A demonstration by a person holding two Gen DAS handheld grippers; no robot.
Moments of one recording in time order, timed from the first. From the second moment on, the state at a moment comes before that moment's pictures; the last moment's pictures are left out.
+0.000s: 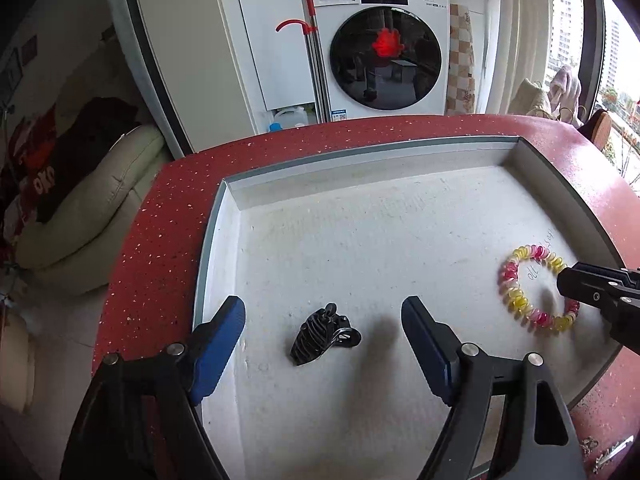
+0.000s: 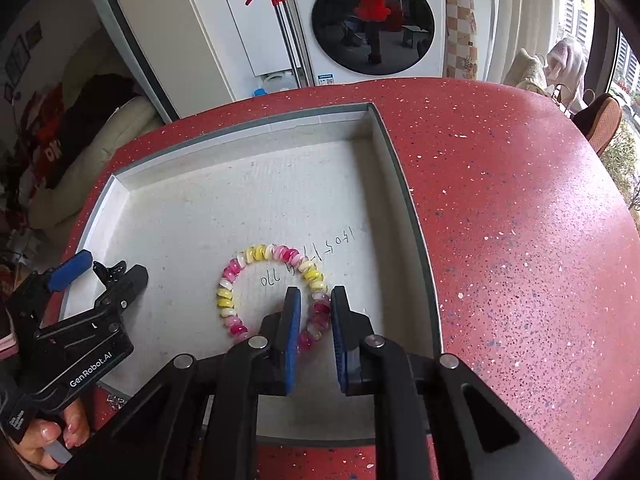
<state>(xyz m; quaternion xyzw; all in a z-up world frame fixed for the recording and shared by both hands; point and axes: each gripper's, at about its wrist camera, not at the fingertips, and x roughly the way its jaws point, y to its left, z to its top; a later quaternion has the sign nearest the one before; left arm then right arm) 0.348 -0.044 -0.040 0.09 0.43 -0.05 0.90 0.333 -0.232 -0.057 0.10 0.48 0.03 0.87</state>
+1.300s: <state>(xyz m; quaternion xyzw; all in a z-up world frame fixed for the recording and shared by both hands) 0.166 0.047 -0.037 -0.02 0.47 -0.03 0.88 0.123 -0.217 -0.051 0.17 0.46 0.06 0.87</state>
